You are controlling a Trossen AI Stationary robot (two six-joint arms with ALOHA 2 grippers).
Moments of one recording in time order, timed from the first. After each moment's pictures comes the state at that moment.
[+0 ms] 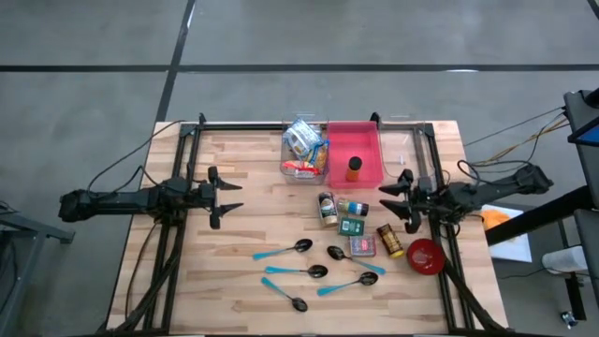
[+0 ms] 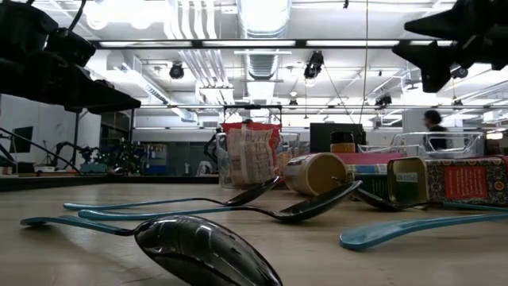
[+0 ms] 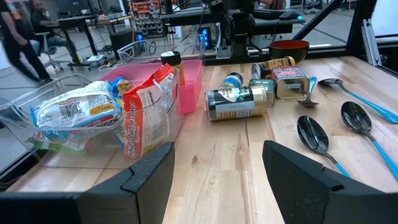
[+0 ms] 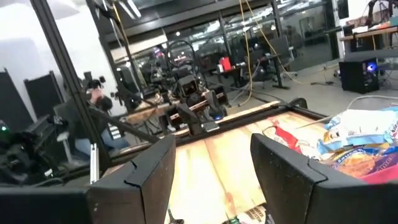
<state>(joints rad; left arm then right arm) 0.08 0.21 0.00 0.02 -0.05 0.10 0.28 0.27 0.05 0.36 0.40 0.27</state>
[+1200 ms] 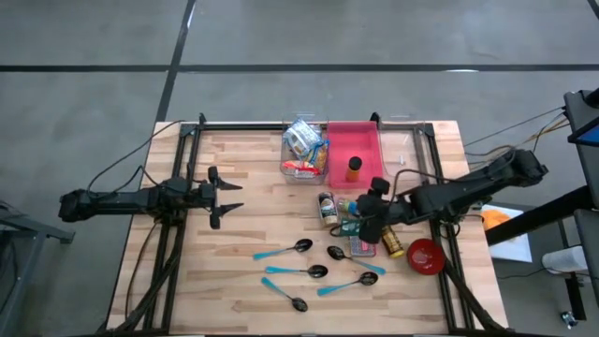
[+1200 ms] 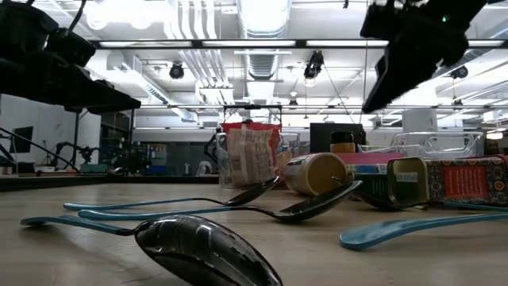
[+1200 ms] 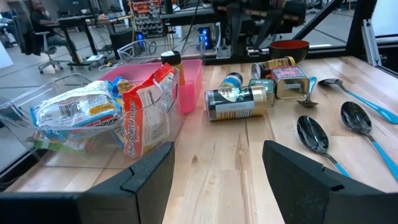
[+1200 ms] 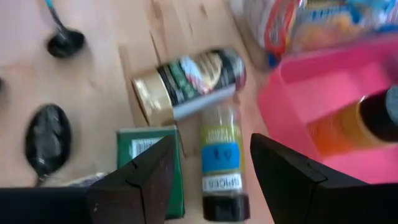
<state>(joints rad) 0.08 0.21 0.00 0.02 -0.05 0.10 0.28 1.25 0.78 -0.54 0.47 0.41</state>
